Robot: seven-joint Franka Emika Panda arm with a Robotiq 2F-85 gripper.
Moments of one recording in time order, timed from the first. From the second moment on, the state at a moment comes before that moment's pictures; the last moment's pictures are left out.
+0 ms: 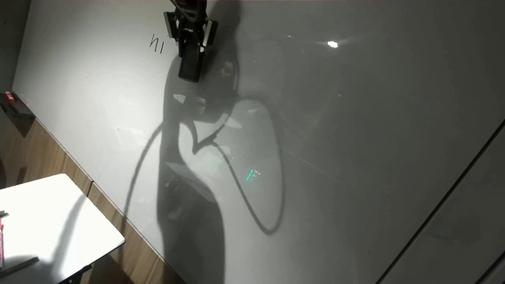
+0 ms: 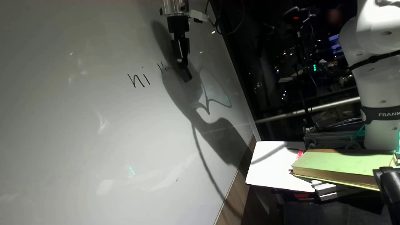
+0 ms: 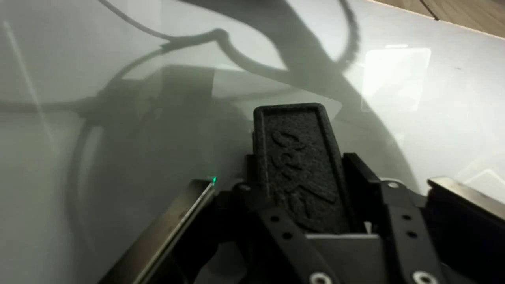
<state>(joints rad) 0.02 -0.33 0.03 -2.02 -0.17 2.10 -0.11</state>
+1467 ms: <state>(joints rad) 0.09 -0.23 0.17 -1.87 -0.18 2.05 0.08</state>
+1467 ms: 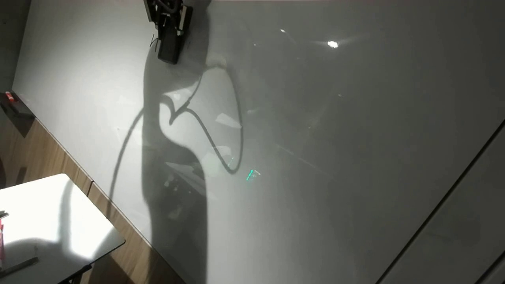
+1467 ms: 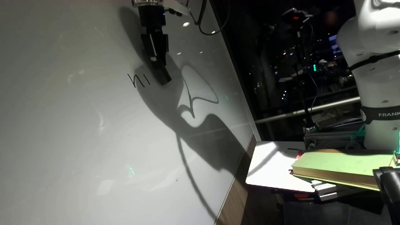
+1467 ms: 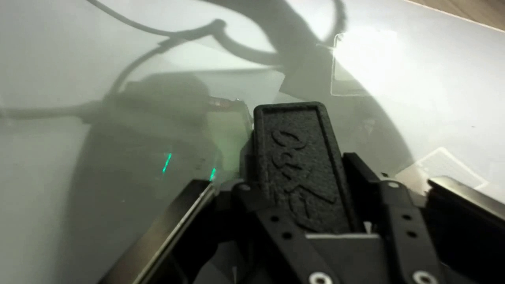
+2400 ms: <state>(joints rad) 0.22 -0.08 0.32 -1.76 -0.26 2.07 0.27</state>
